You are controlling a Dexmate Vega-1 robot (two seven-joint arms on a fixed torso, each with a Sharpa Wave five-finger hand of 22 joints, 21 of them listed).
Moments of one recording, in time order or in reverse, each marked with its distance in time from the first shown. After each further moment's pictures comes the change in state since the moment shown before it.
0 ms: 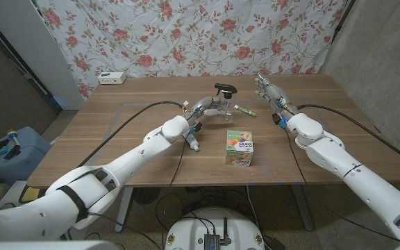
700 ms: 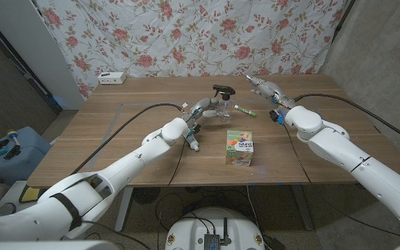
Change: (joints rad) left arm 0.041 0.027 -0.011 -0.086 0.021 0.065 0.050; left_hand 0.000 0.000 0.004 -0.004 0.003 0.007 0.000 0.004 0.000 0.008 0.003 0.007 0.000 0.009 -0.002 -0.011 -0.001 0.000 0.000 0.000 0.000; right arm 0.028 -0.083 -0.038 -0.175 -0.101 -0.207 -0.024; right_hand 0.062 -0.040 -0.006 -0.054 0.000 0.053 0.004 0.014 0.005 -0.011 0.025 0.000 0.002 0.005 0.016 0.000 0.000 0.005 0.005 0.000 0.000
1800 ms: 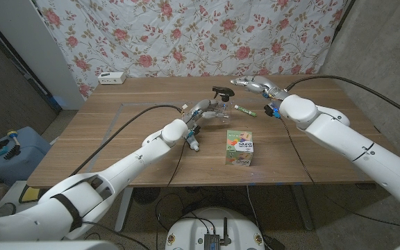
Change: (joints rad) left arm -0.006 -0.010 0.004 0.030 0.003 -0.008 0.002; left_hand 0.000 0.000 0.008 -0.008 0.004 0.005 0.005 0.004 -0.001 0.006 0.004 0.004 0.000 0.012 -0.002 -0.012 0.000 0.000 0.000 0.000 0.000; right arm 0.097 -0.067 -0.082 -0.175 -0.125 -0.256 0.064; right_hand 0.149 -0.001 0.032 -0.094 -0.009 0.064 -0.041 0.007 0.009 -0.047 0.060 0.000 0.005 0.000 0.133 0.000 0.003 -0.014 0.121 0.000 0.005
